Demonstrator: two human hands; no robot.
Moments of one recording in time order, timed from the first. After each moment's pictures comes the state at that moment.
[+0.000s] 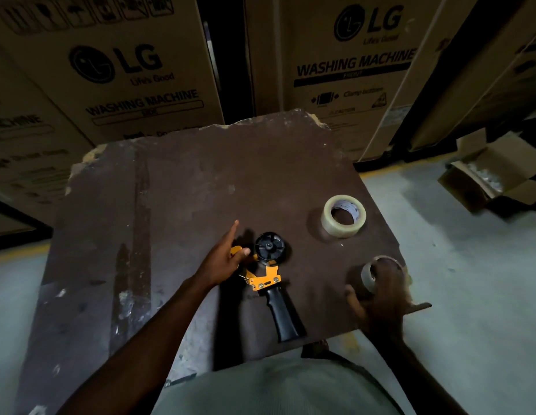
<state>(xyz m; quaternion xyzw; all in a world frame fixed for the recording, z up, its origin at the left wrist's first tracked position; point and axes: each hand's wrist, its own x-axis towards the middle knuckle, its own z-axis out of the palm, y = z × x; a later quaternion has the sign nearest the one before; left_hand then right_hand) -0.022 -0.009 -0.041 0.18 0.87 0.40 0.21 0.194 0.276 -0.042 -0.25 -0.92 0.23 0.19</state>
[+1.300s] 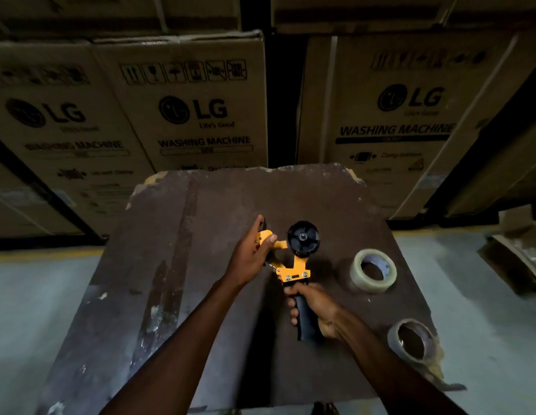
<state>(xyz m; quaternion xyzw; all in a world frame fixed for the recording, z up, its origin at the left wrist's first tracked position) -0.048 0.008 0.050 0.09 0.84 0.54 0.06 0.050 0.169 0.035 -0.25 -0.53 0.76 -0.28</state>
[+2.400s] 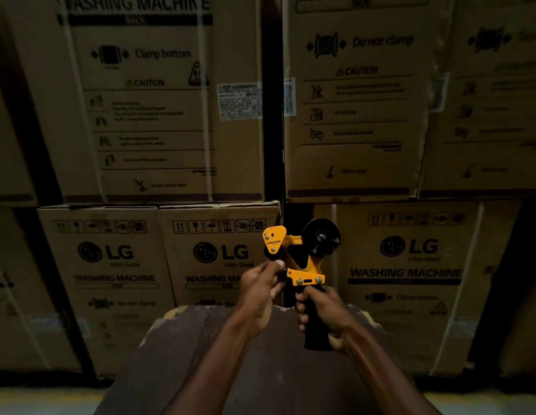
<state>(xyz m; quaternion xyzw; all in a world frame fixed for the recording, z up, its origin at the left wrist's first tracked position) -0.103 0.042 0.286 0.04 0.53 0.85 0.02 -0.072 0.186 0.268 -0.02 -0.63 0.78 -0.08</state>
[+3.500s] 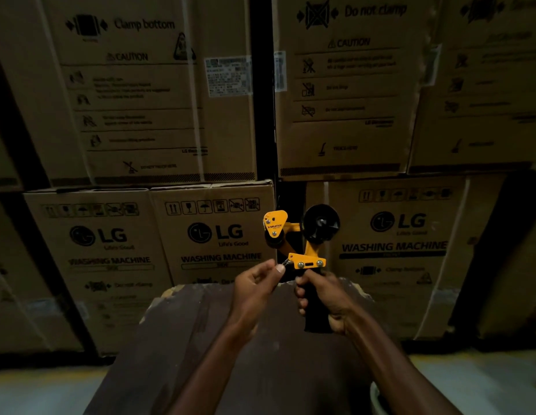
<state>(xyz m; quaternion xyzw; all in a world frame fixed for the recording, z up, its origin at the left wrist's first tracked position) -0.067 0.028 0.238 0.07 0.64 0.77 -0.01 -0.053 0.193 0.248 -0.03 -0.61 0.79 -0.10</state>
